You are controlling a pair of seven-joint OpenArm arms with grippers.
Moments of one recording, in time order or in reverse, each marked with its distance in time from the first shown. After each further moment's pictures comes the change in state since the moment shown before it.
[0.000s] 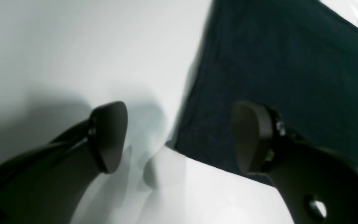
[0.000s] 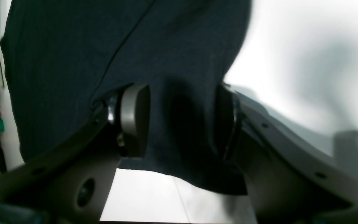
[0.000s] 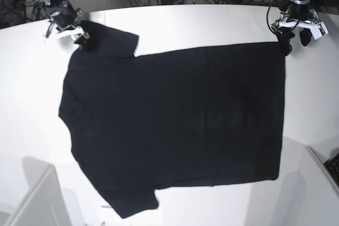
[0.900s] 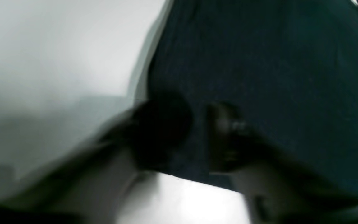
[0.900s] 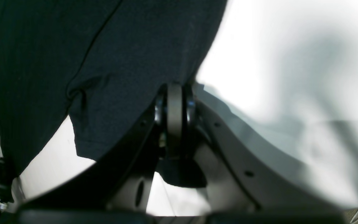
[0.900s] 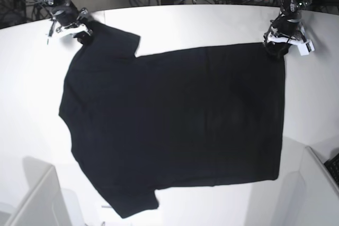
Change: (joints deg) left arm -11.6 4.0 -0.9 -5.2 -0.3 -1.1 19.8; right arm 0.2 -0.3 0.0 -0.6 -3.2 -0.3 -1.1
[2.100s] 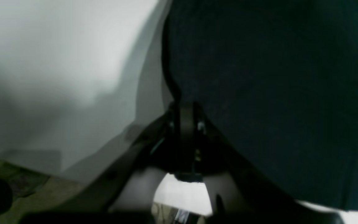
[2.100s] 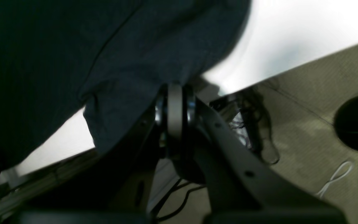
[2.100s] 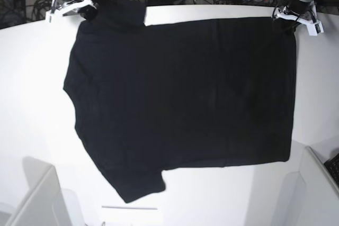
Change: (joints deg) left arm 13.8 -3.5 -4.4 9.4 1.3 0.5 2.9; right arm -14.6 -2.4 1.1 16.2 -1.9 -2.0 -2.9
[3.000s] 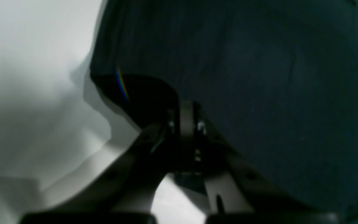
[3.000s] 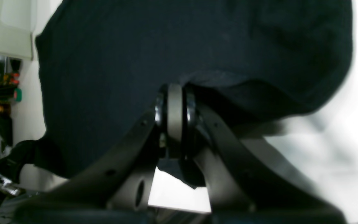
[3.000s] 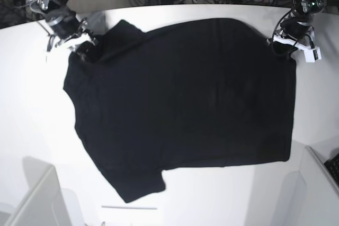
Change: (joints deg) left arm -9.6 0.3 -0.2 6.3 0.0 0.2 10.3; right arm 15.6 0.5 0.2 4.9 3.2 0.0 -8.5
